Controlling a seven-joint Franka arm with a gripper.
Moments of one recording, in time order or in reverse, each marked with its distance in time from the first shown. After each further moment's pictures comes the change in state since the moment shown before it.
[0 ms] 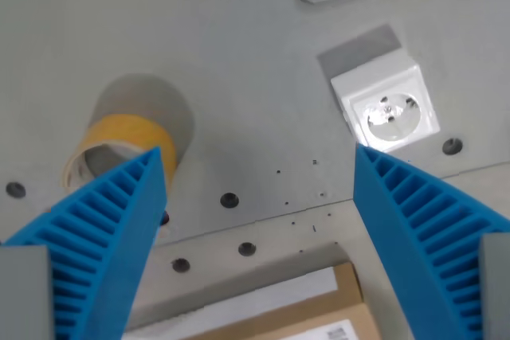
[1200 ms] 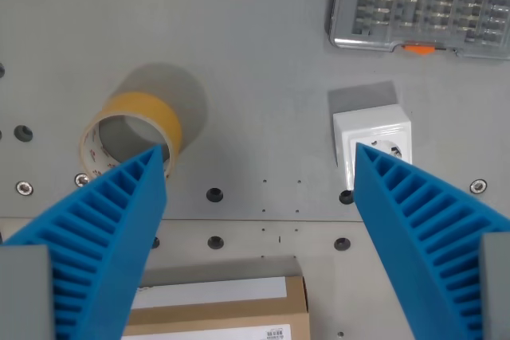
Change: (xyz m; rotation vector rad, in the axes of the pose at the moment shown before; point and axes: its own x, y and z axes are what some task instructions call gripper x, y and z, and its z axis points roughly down) arm 0.011 -0.030 -0.056 0.001 0.043 -0.317
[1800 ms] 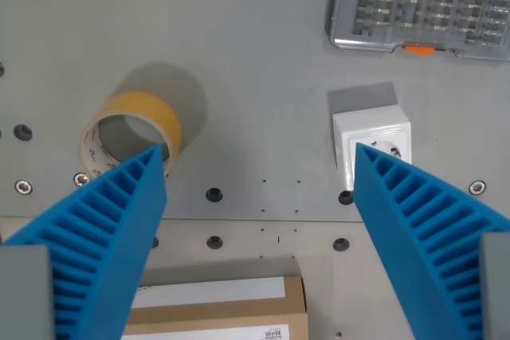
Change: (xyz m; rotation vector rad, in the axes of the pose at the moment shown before) arm 0.000 0.000 -0.001 0.000 0.002 -0.010
